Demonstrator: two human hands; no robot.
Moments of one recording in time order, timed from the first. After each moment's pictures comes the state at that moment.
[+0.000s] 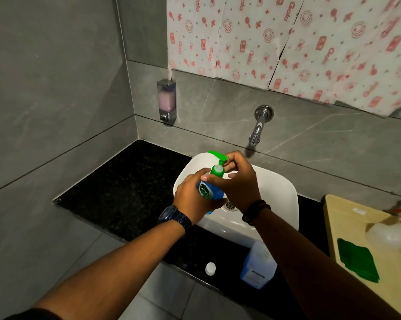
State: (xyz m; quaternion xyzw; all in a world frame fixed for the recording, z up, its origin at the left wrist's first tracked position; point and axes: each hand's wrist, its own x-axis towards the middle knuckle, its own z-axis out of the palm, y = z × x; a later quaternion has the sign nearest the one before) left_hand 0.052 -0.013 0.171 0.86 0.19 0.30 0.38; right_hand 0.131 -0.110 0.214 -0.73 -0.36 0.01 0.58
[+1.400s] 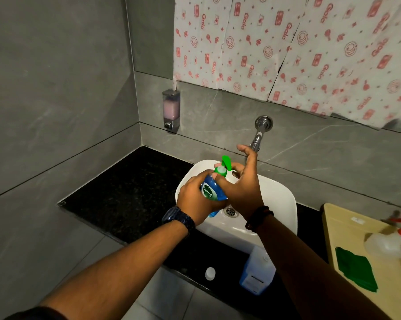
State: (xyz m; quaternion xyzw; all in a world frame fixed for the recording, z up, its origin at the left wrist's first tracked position) left_hand 0.052 -0.016 0.178 0.84 0.18 0.33 0.39; right_hand 0.119 -0.114 0.224 -0.68 -0.36 0.00 0.63
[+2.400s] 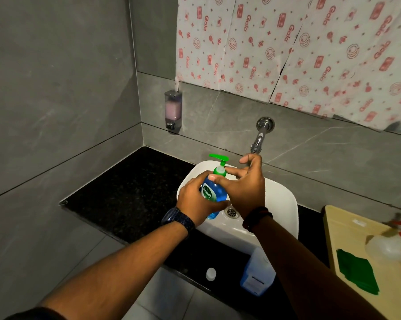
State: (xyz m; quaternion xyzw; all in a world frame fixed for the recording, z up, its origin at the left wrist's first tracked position) left_hand 0.046 -0.015 0.180 0.84 0.18 0.32 0.41; right_hand 0.110 -0.115 0.233 -0.74 -0.28 0.00 0.62
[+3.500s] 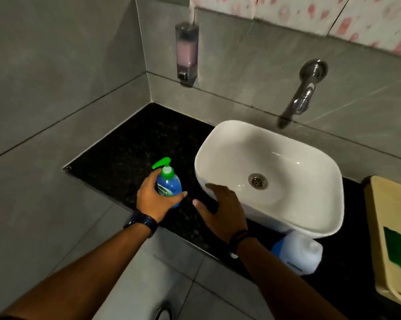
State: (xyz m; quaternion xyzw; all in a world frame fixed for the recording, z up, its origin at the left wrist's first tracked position) left_hand -0.011 0.102 0.039 0.77 0.35 0.33 0.43; right_hand 0.086 -0.055 0.050 -0.84 -0.38 0.02 0.38
